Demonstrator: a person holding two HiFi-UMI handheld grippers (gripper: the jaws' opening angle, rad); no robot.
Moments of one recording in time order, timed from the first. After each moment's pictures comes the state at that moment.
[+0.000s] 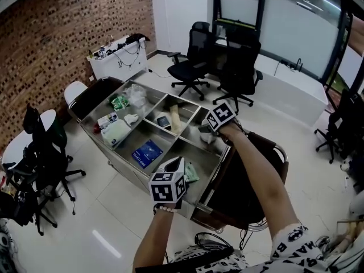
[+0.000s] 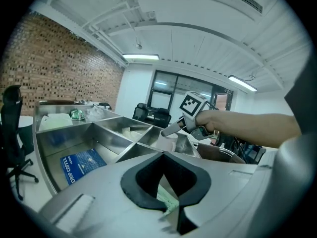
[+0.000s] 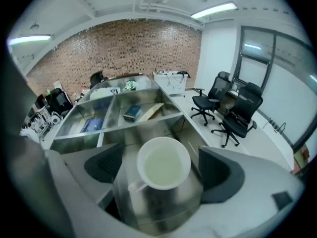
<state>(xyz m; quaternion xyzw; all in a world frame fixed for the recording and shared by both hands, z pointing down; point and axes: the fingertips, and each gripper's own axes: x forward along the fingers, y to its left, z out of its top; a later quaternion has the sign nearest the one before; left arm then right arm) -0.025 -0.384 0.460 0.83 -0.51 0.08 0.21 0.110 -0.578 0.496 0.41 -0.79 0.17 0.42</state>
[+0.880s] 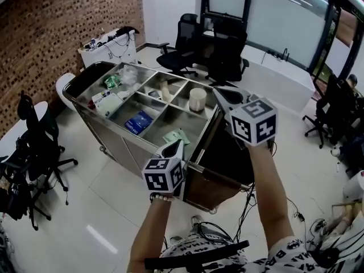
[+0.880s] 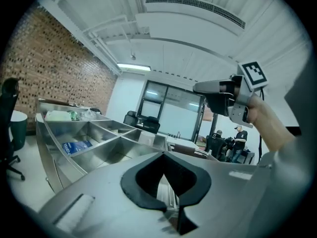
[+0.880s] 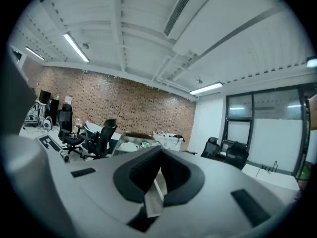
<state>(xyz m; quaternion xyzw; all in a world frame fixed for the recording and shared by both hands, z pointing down) -0.002 -0.274 0.441 0.86 -0.48 0.02 0.18 0.096 -0.322 0.268 0.47 -0.87 -0.07 0.12</state>
